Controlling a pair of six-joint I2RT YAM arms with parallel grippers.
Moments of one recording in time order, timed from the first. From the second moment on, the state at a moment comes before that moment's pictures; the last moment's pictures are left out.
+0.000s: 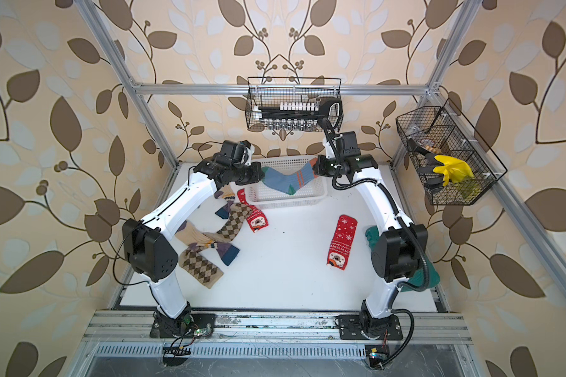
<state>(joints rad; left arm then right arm) -0.38 1.86 1.82 -0.69 0.21 -0.50 0.17 1.86 1.87 -0.75 -0.33 0.32</state>
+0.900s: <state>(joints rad) -0.25 2.29 2.09 -0.71 0.31 -0.50 0.12 2.35 2.23 -0.82 -0.34 0.31</state>
